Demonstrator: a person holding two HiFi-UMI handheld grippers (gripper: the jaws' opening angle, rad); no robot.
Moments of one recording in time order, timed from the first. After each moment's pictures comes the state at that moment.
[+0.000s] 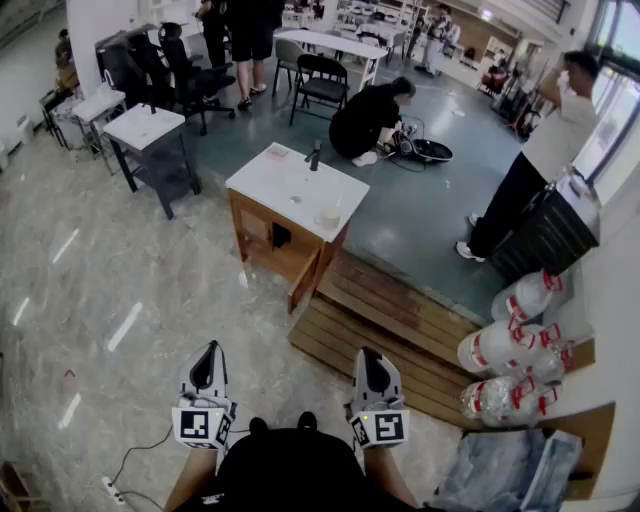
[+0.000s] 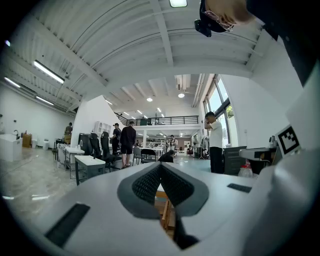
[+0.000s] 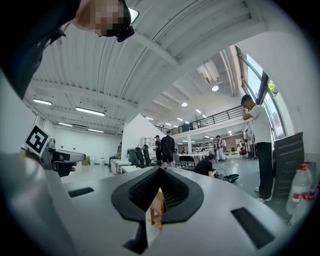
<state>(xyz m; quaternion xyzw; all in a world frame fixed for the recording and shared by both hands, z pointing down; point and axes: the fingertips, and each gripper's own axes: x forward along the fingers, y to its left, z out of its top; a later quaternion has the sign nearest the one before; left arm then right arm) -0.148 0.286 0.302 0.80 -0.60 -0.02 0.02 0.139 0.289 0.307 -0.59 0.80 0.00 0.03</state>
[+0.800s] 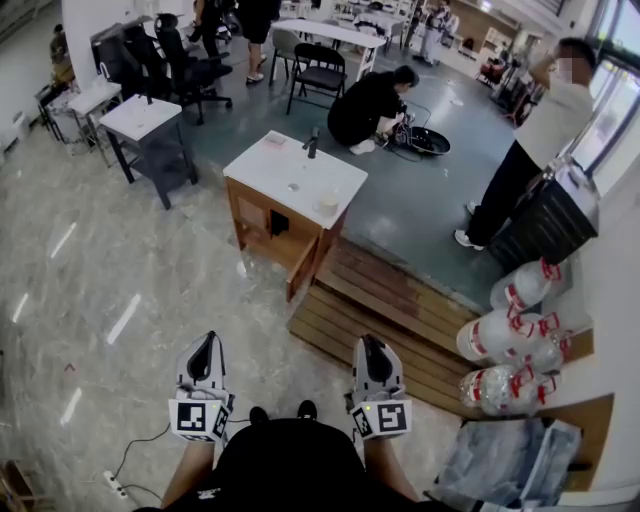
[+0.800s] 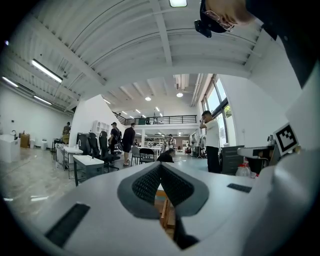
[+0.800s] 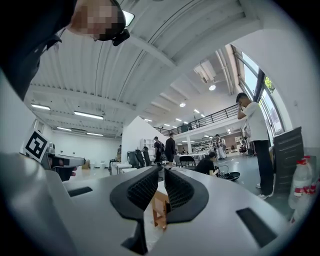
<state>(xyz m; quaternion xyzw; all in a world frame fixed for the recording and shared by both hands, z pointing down) -0.150 0.292 0.300 0.80 -0.60 -0.01 0.02 0.137 0.295 0.301 -0.59 0.80 -0.01 0.05</state>
